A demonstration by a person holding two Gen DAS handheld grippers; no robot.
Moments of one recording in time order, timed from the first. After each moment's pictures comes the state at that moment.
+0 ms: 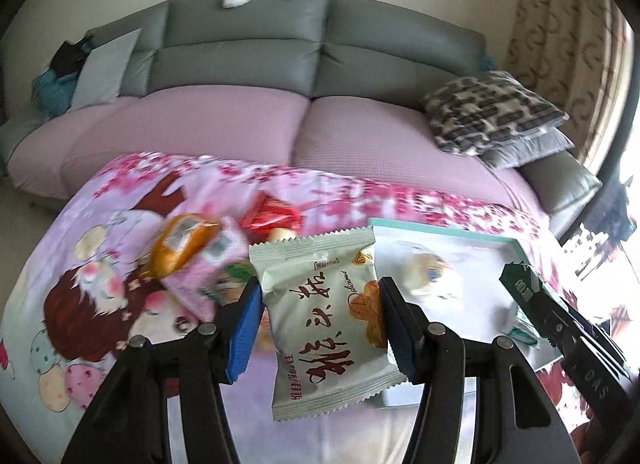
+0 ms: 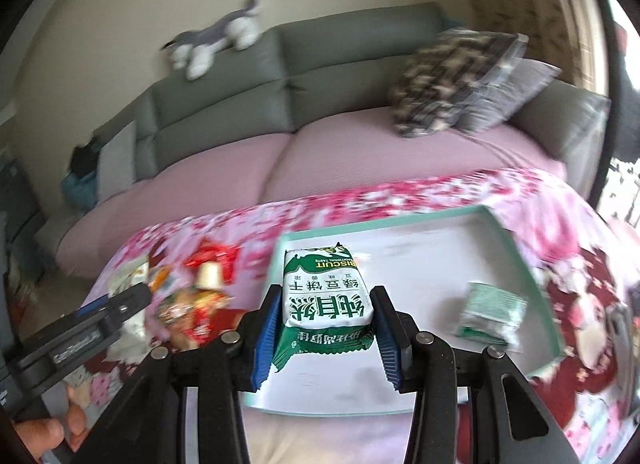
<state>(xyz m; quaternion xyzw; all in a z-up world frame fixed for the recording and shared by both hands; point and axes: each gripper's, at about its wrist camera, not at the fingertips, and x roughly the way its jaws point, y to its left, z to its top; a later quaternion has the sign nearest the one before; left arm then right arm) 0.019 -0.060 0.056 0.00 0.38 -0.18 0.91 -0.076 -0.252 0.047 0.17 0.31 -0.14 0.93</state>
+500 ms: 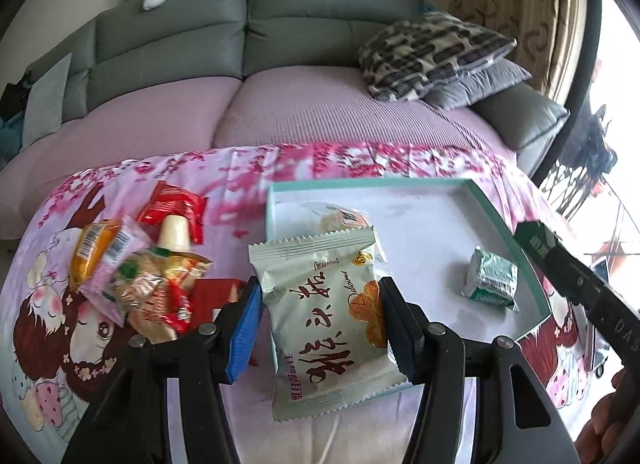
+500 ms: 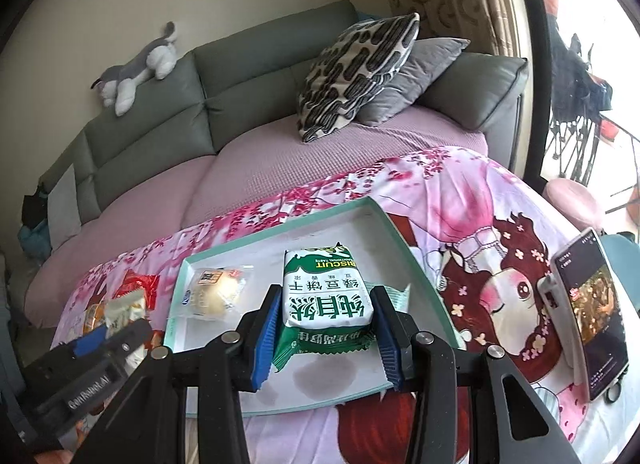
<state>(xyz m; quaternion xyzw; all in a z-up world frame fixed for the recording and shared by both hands) 0.000 -0.151 0.032 0.08 0.40 -0.24 0.88 -0.121 -0.329 0.038 0.21 0.30 -0.22 0.90</state>
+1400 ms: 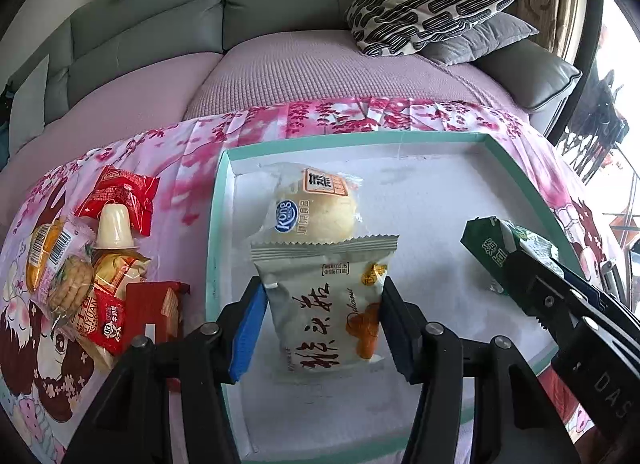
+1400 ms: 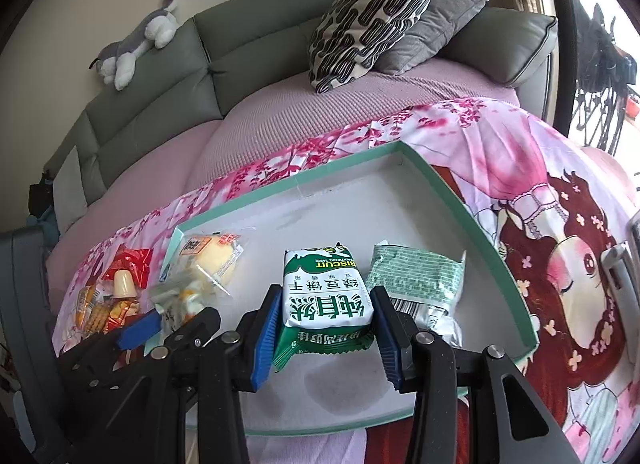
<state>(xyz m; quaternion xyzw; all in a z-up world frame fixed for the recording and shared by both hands) 0.026 -0.198 -0.026 0.11 0.44 -0.24 0.86 -0.070 -0.327 -0.020 0.23 0.36 -0.18 0.89</state>
